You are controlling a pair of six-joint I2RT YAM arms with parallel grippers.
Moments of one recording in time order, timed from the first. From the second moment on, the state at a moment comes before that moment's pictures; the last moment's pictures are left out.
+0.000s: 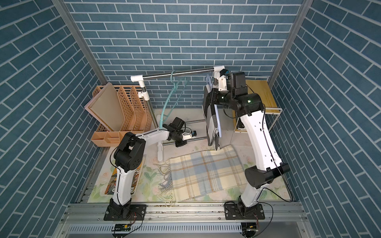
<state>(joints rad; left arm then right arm) -0.56 2.14 1.54 -0.51 0.20 0.82 0.42 1.74 2.33 -1.06 -0.23 0.37</state>
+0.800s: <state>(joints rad) -0.57 2.13 1.52 -0.49 0.16 0.82 0.37 1.89 2.41 -0.90 -0.39 0.52</state>
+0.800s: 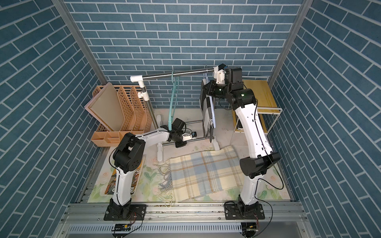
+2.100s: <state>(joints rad) -0.58 2.12 1.48 -0.41 0.11 0.82 0.36 1.82 2.17 -0.54 -0.55 0.88</state>
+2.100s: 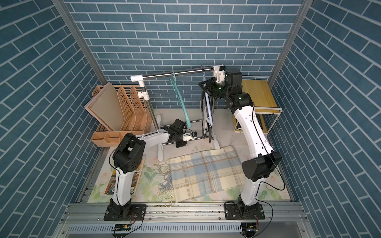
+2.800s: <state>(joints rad) -0.58 2.11 1.48 -0.40 0.08 0.81 0.37 1.82 1.97 -0.28 -0.54 1.00</state>
